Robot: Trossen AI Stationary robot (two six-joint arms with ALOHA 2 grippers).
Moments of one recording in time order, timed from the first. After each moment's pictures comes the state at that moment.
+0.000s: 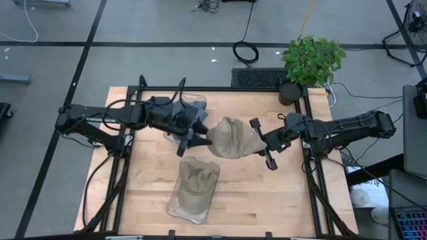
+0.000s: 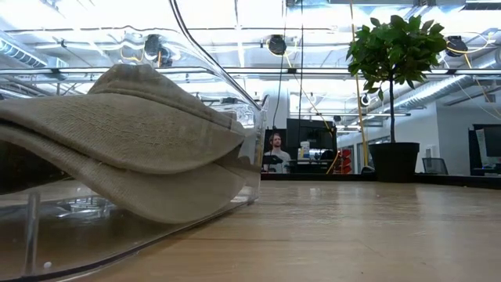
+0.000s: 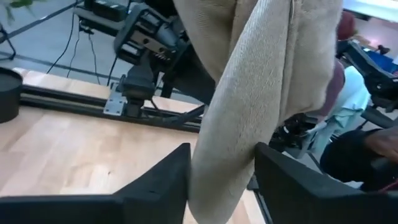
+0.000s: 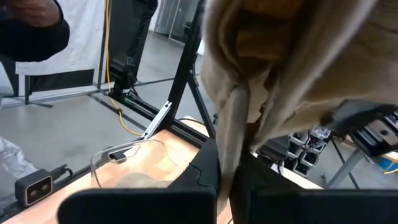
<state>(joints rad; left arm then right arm) -0.01 1.32 1.24 -0.13 0.26 -0.29 0.07 1.08 0.81 0.26 -0.32 -0.33</state>
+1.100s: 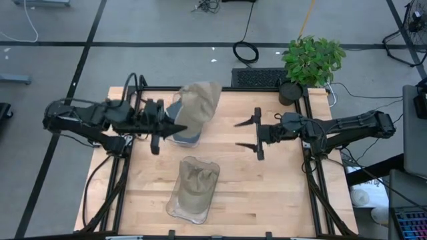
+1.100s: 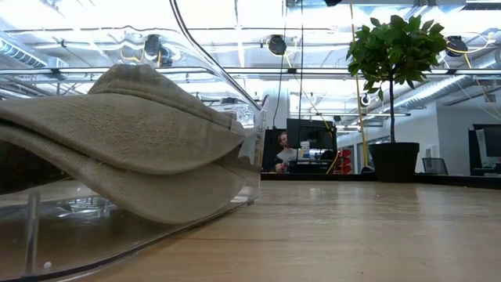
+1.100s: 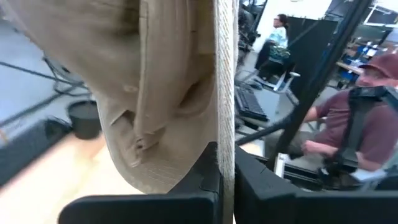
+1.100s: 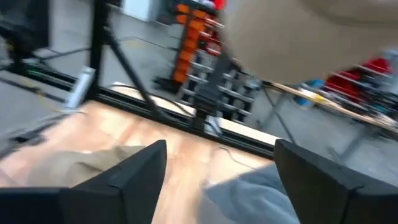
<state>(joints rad) -0.20 1.04 1.24 -0.30 -0.21 -0.30 0.06 1.08 0.82 0.19 0.02 -0.30</state>
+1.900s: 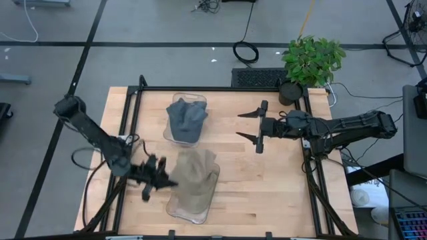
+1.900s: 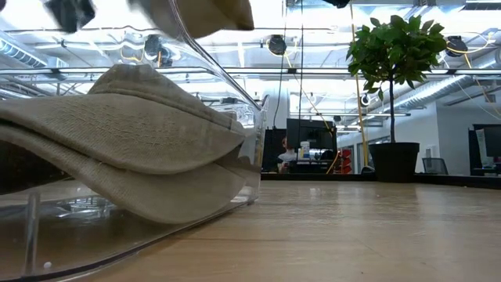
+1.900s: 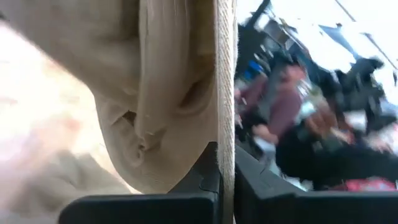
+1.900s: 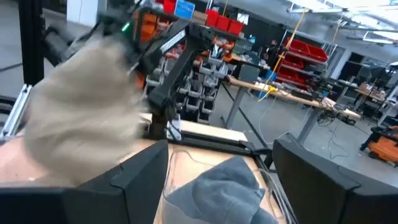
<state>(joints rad) -0.74 1.07 0.44 0.62 -0.51 -0.64 0.06 1.04 0.81 0.22 0.19 -0.25</state>
